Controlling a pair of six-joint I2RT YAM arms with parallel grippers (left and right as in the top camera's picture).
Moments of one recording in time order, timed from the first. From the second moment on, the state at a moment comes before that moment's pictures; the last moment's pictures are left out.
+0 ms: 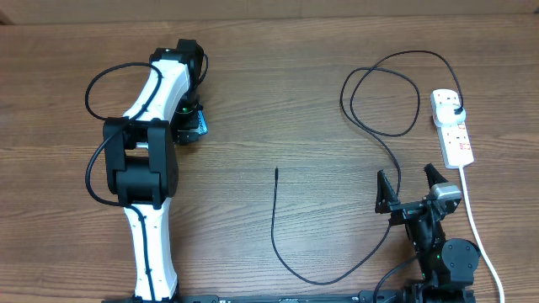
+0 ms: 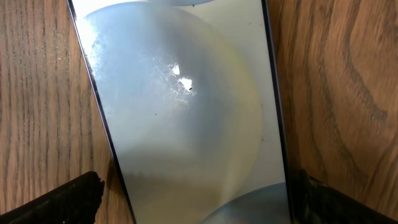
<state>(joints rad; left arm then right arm) -0.10 2.37 1.92 -1.19 -0.24 -1.81 -0.06 0.01 0.02 -0.02 -0.22 0.10</state>
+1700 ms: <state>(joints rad) -0.06 2.37 1.92 -1.22 -0.27 -1.80 -0.06 0.01 0.02 -0.02 -0.22 0.10</state>
